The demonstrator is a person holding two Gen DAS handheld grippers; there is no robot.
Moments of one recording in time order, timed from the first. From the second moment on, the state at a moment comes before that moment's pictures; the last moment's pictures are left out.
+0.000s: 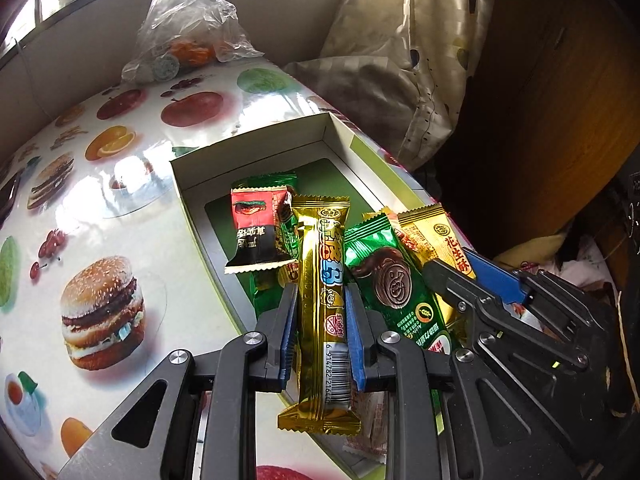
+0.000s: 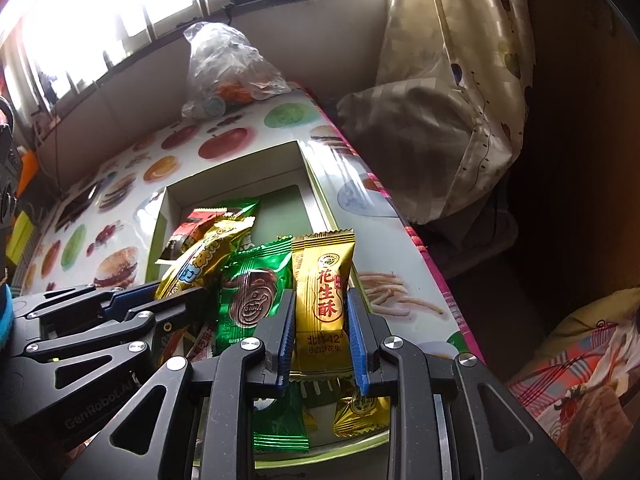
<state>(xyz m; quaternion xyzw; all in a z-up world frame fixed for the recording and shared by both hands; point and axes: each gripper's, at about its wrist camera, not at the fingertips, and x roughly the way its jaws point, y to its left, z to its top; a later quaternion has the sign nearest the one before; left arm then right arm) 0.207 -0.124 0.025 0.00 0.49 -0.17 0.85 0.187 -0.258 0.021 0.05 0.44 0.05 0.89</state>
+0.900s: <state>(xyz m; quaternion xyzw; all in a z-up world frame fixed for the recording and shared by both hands) 0.186 -0.112 0.042 0.00 0.47 -0.16 0.87 0.172 -0.258 0.035 0.06 0.42 0.05 0.91</state>
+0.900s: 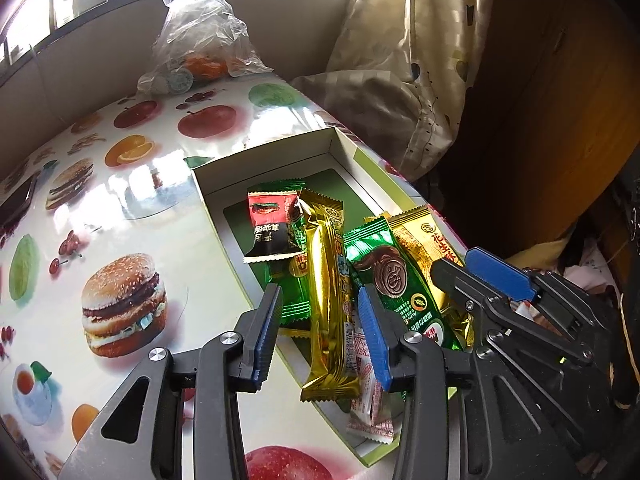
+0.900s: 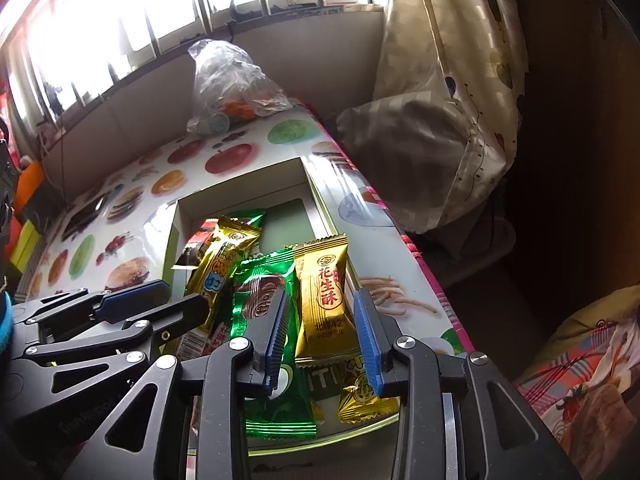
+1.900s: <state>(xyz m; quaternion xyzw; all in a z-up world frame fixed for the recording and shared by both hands) 0.074 -0.069 0.036 0.02 0.44 -0.13 0.89 0.064 -0.229 0.042 0.05 0.39 0.02 0.92</state>
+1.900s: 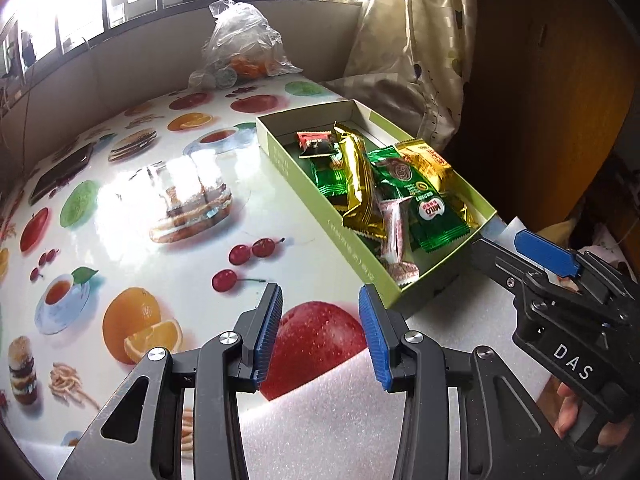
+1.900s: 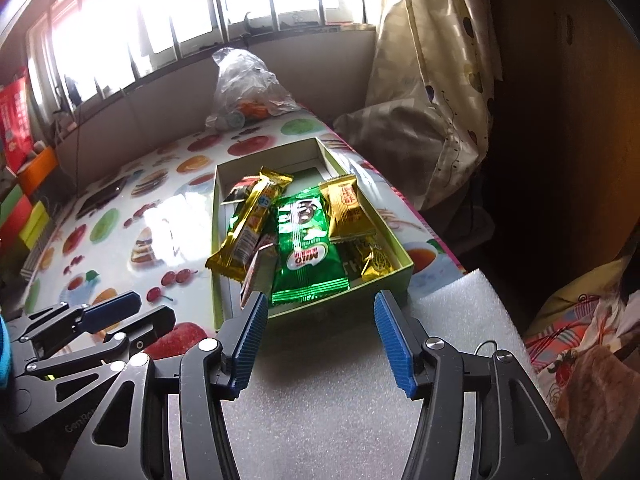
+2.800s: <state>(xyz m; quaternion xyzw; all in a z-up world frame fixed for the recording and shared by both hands) 0.052 -0.063 -0.003 0.02 0.46 -0.12 0.88 0.043 -0.221 -0.007 0.01 0.43 -0.02 0.90</state>
